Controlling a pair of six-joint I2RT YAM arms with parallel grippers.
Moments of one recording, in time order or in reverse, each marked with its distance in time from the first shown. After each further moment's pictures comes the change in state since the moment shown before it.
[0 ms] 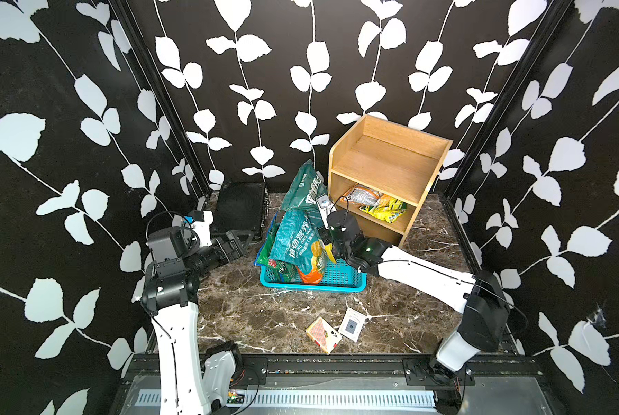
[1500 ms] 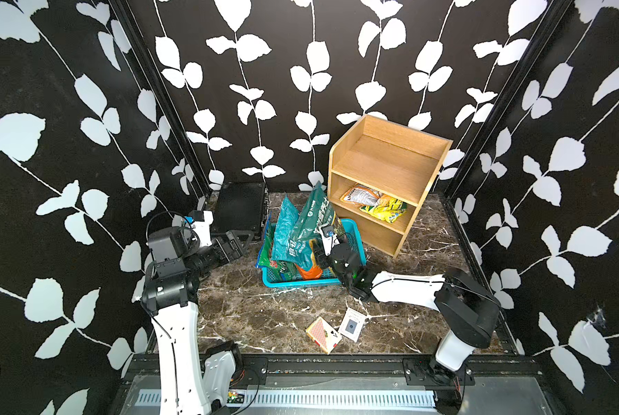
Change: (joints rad) left arm 0.000 0.000 0.000 -0.002 0.000 0.000; right arm 0.056 0.039 -0.353 0.455 -0.106 0.132
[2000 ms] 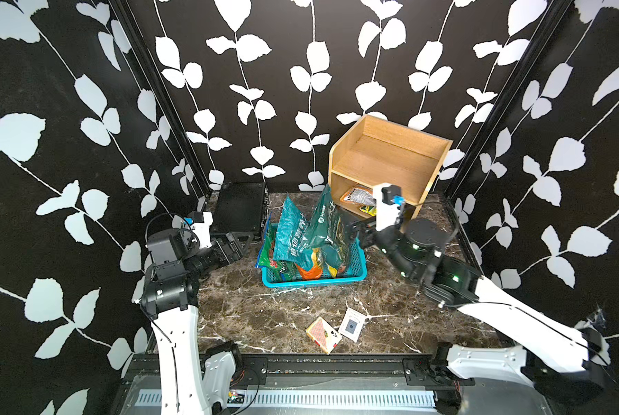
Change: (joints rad) left arm 0.000 -0.019 0.000 -0.012 -0.016 0.013; right arm 0.055 -0.614 0.275 -0.645 0.127 0.041
